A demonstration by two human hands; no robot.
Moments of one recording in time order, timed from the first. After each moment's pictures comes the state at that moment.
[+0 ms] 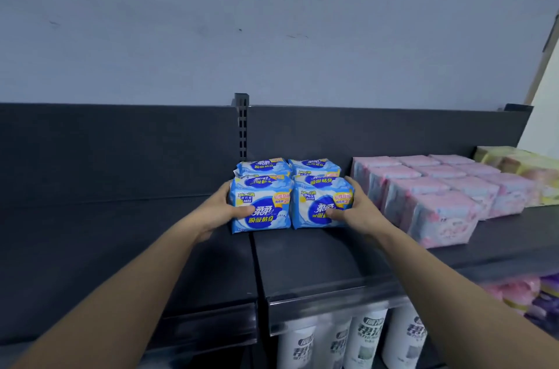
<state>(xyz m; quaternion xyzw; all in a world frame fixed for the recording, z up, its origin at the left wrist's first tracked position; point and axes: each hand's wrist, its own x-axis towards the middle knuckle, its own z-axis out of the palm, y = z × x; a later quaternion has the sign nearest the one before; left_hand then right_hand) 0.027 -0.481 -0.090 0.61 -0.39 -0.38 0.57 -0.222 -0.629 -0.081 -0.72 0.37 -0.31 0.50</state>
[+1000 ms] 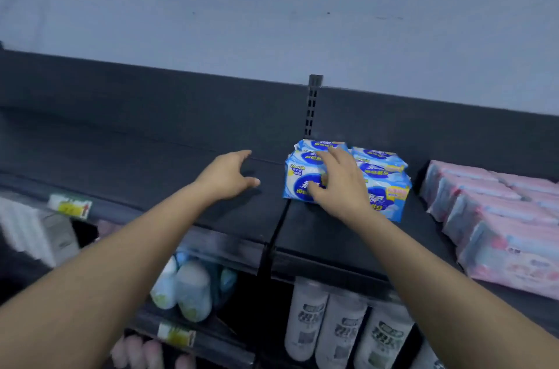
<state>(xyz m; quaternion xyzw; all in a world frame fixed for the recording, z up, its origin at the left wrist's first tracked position) -0.035 -0.397 -0.058 0.89 -0.34 0.03 0.30 -0.169 -0.585 -0.067 -0.94 0.16 -0.29 0.10</state>
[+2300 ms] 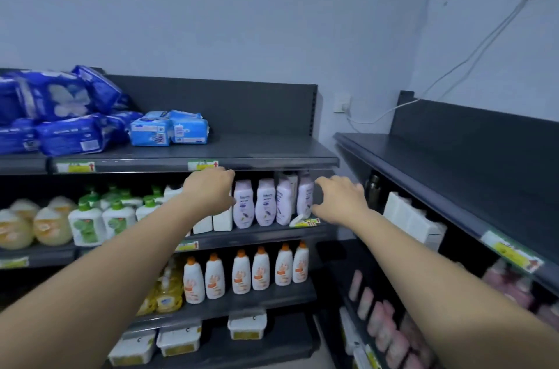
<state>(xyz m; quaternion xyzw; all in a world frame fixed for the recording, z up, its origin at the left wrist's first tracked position) -0.214 0.281 -0.056 0.97 0.21 0.10 -0.08 -0.083 0.067 -0.060 -0.94 -0.33 -0.10 0.05</state>
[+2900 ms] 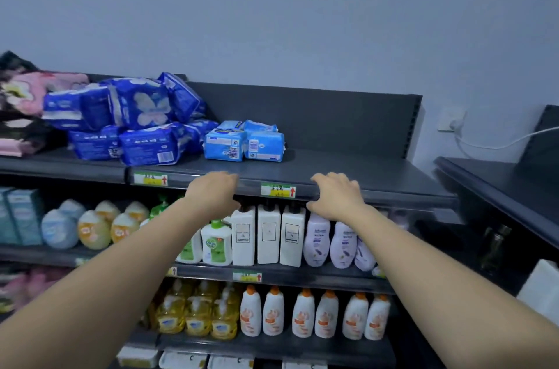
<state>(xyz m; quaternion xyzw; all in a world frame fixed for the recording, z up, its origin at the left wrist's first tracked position) -0.216 0.479 -0.059 0.93 0.34 0.07 -0.06 -0.036 0.325 -0.057 -0.88 -0.46 -0.09 0.06</state>
